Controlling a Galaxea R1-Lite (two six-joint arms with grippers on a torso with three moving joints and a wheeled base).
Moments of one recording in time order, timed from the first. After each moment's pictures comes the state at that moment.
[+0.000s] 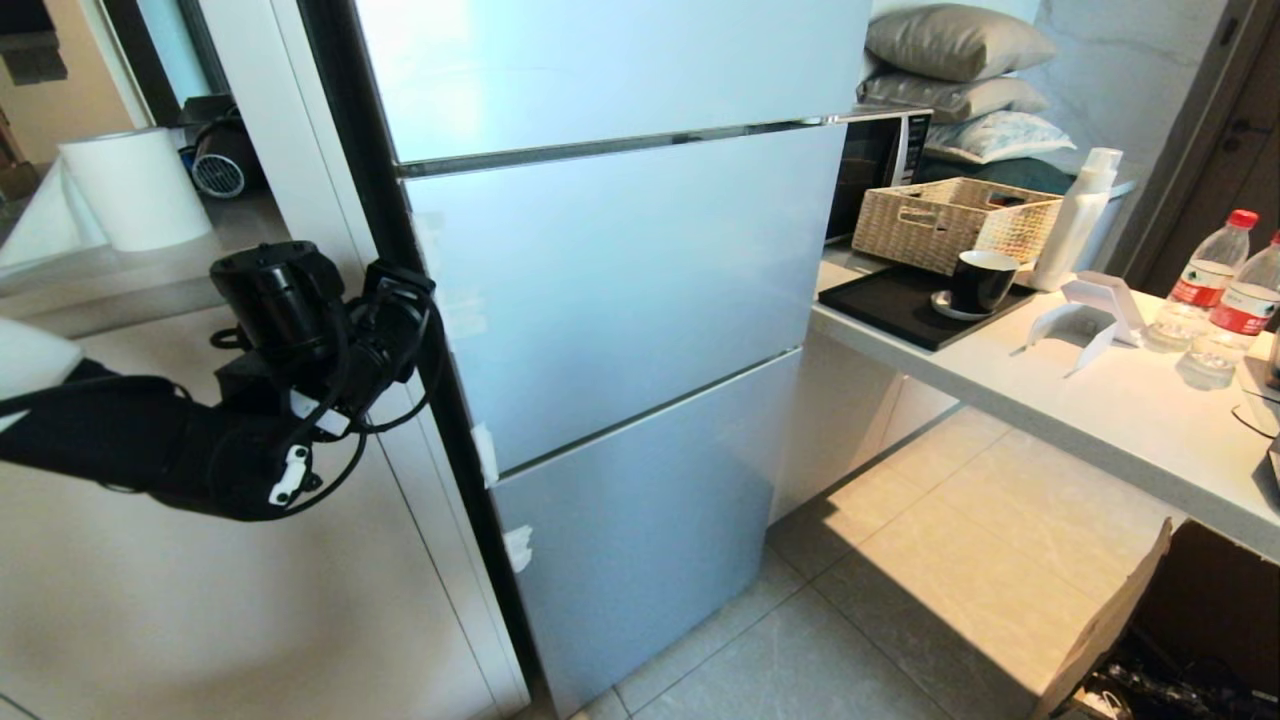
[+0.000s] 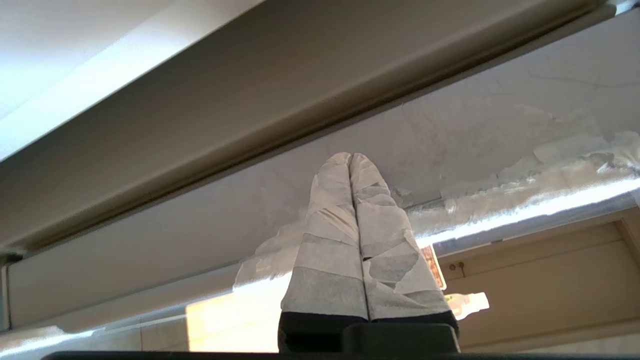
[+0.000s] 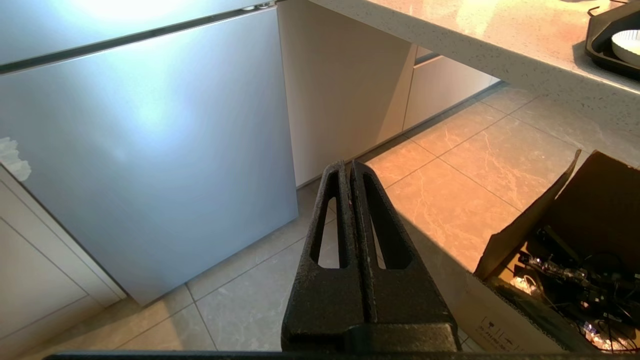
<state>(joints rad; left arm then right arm) -0.26 1.91 -1.02 -0.99 0.22 -1.01 0.00 0.00 0.00 0.00 -0.03 0.05</state>
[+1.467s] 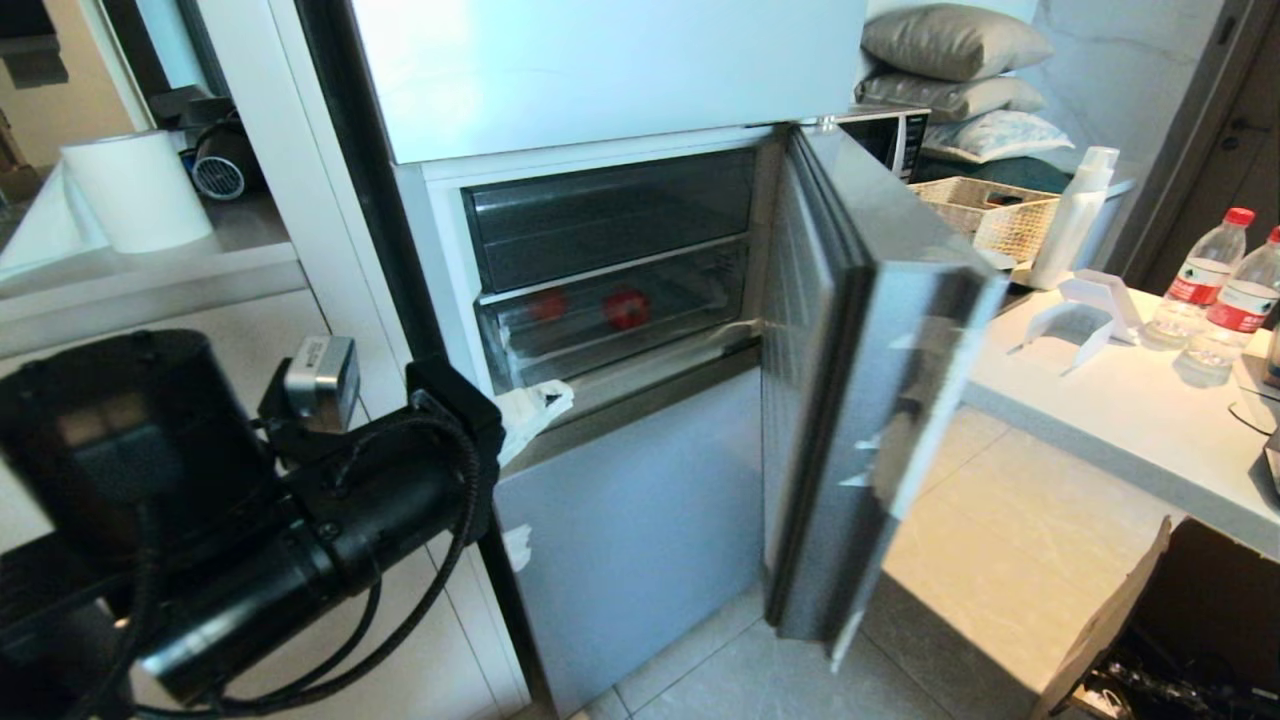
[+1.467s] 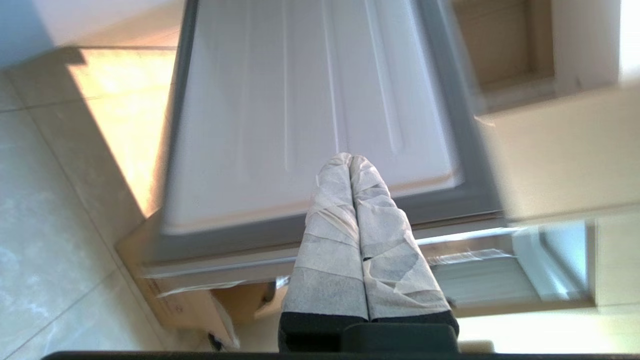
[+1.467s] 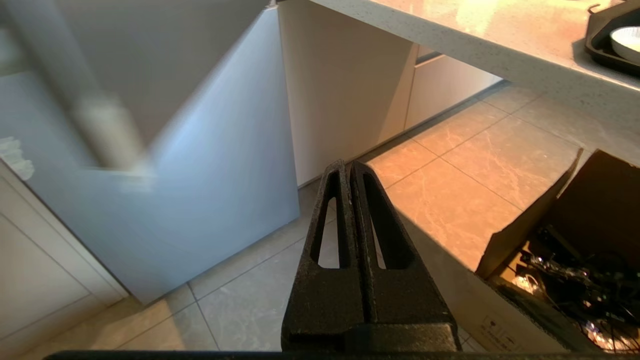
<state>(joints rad) -0.68 1.45 -0.59 -0.90 0.10 -1.14 0.00 0.00 0.00 0.00 -0.03 0.05</state>
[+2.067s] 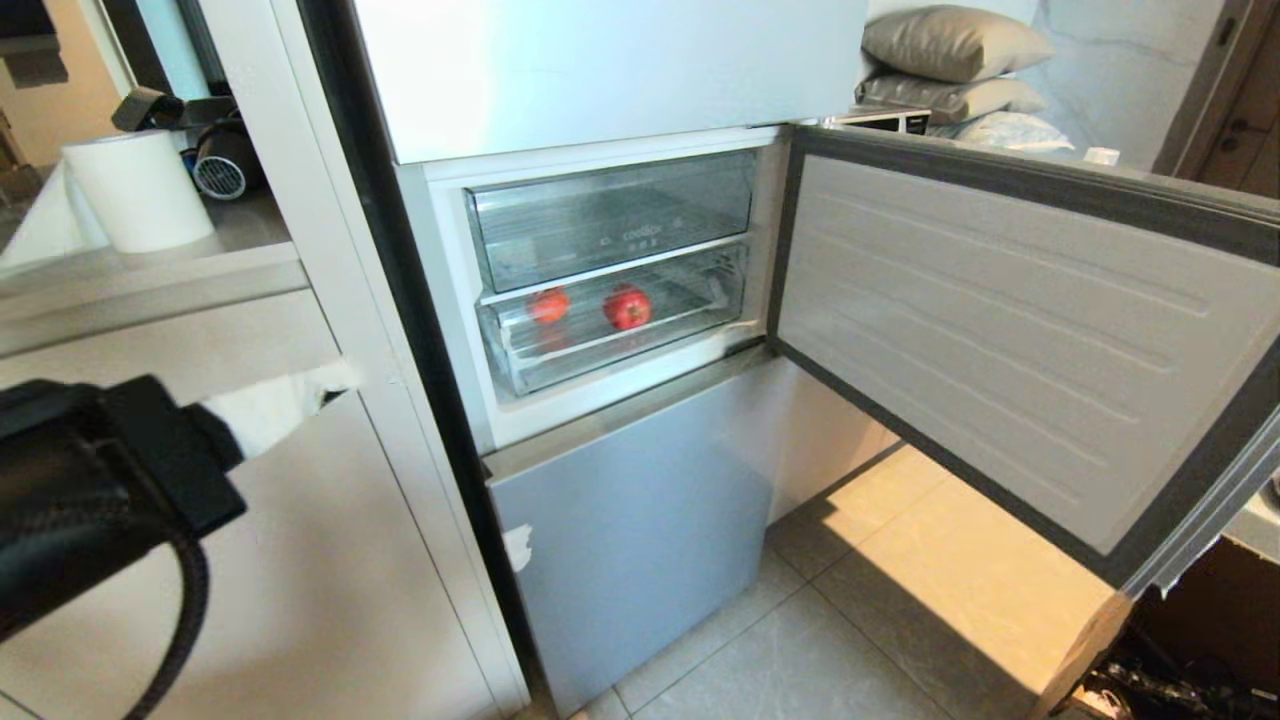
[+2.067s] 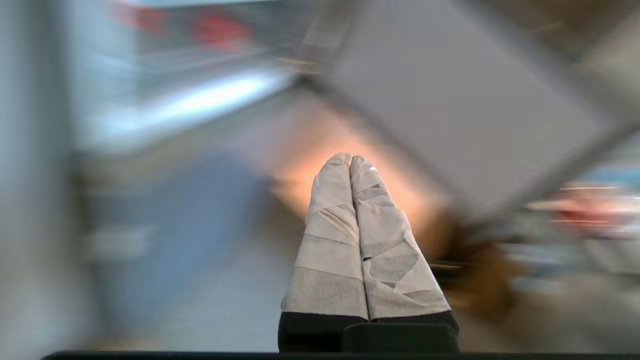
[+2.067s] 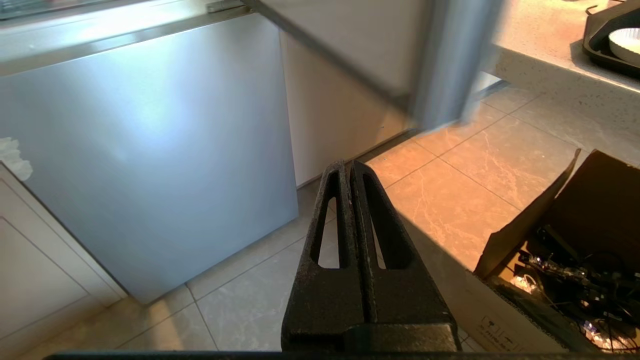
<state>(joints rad) -0.59 1.04 -0.67 -0.38 0.21 -0.35 0.00 0.00 0.00 0.00 -0.03 0.05</state>
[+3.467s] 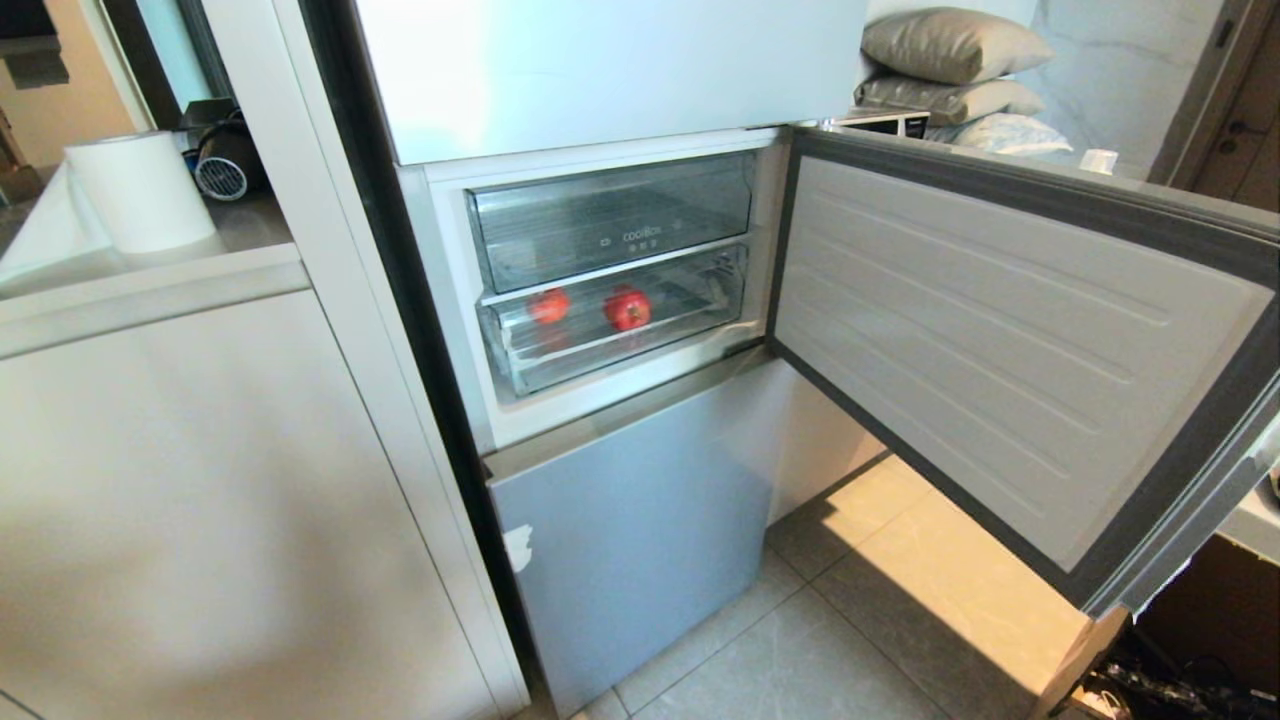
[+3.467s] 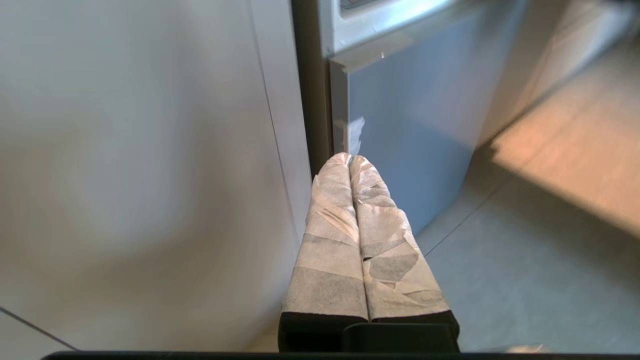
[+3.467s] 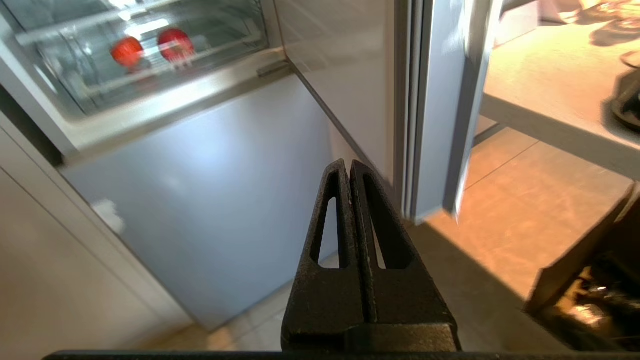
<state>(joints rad) 0.00 0.01 0.00 -0.01 -0.02 0.05 0.00 0.29 -0.32 -0.02 0.04 0.17</state>
